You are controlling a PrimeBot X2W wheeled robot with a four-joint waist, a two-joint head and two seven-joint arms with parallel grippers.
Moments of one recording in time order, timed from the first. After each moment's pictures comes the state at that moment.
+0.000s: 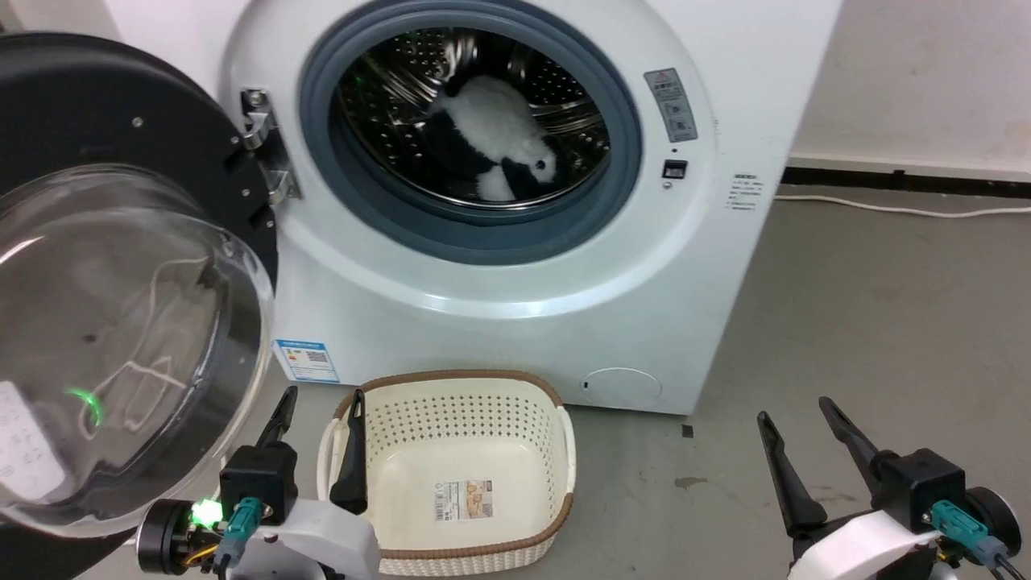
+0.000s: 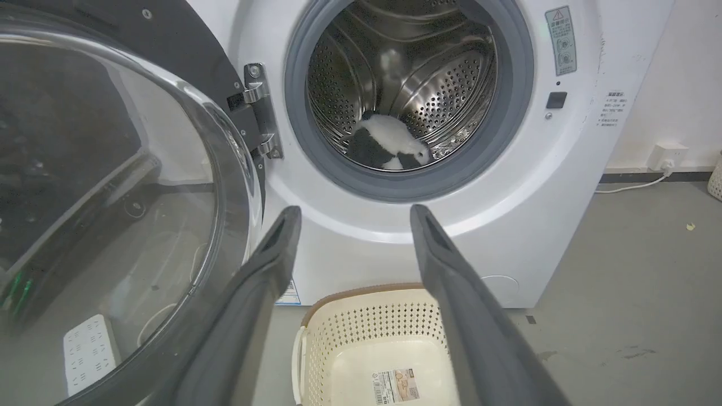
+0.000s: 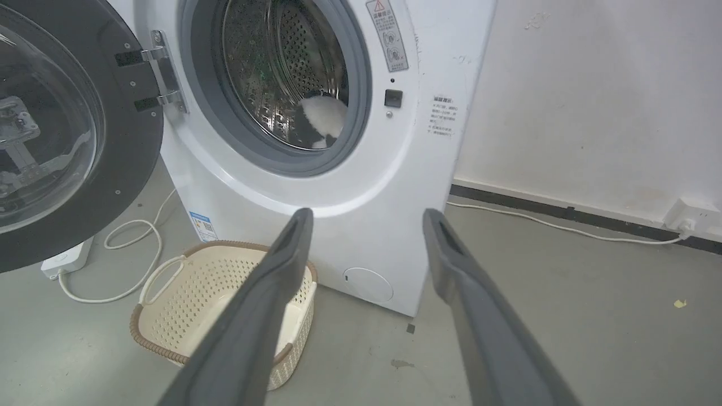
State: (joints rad) left arm -0.01 0.05 -0.03 0.00 0.00 0.00 -0.04; right arm 0.02 -0.06 0.00 0.01 0.04 0.13 -0.04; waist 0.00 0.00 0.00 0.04
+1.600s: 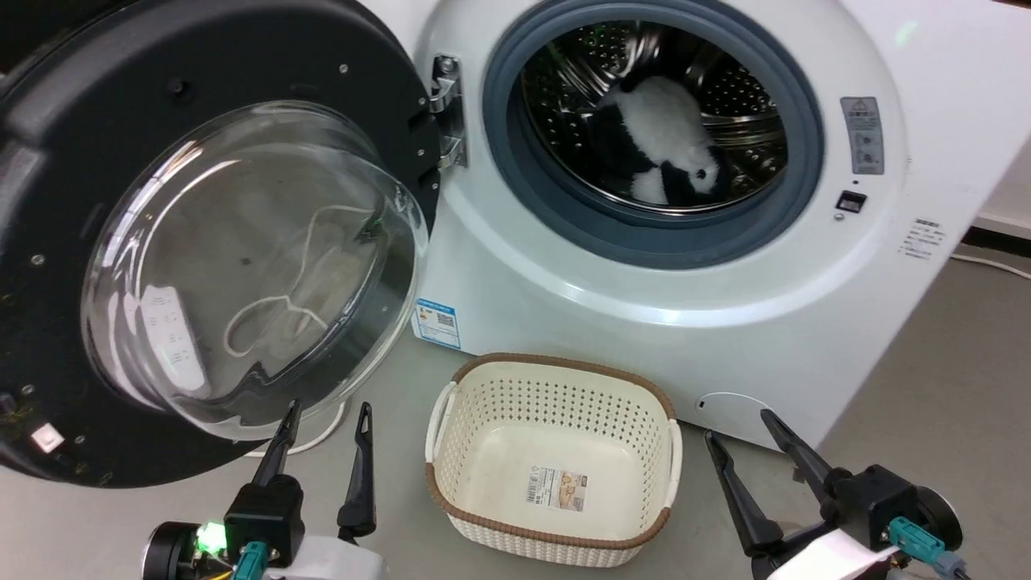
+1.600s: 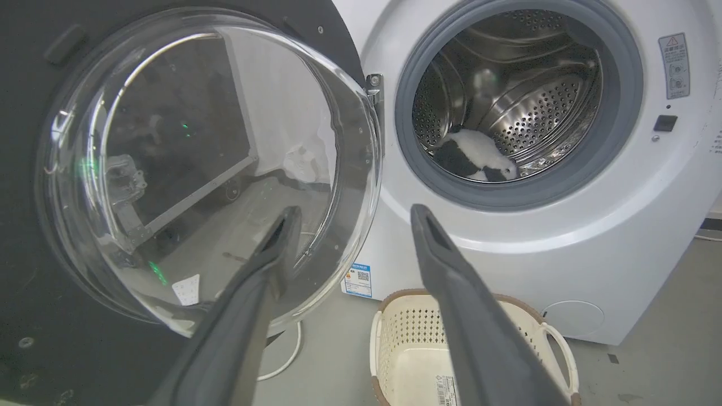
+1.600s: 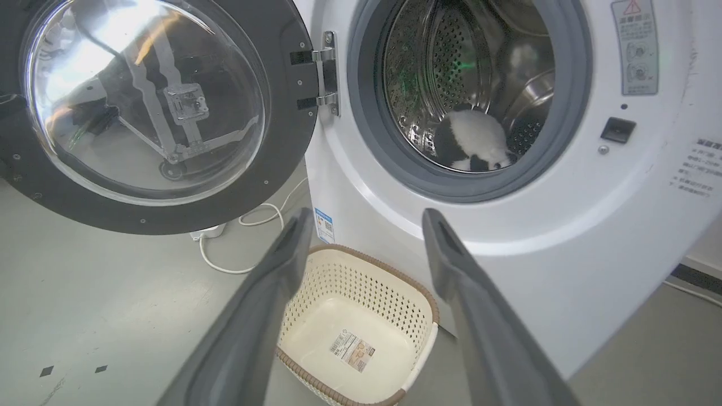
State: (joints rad) left arm 0.05 0.07 -0.08 -0.04 -0.01 0.05 -0.14; right arm 0.00 -0.12 0.16 0.09 0.12 0.13 -0.14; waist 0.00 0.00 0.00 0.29
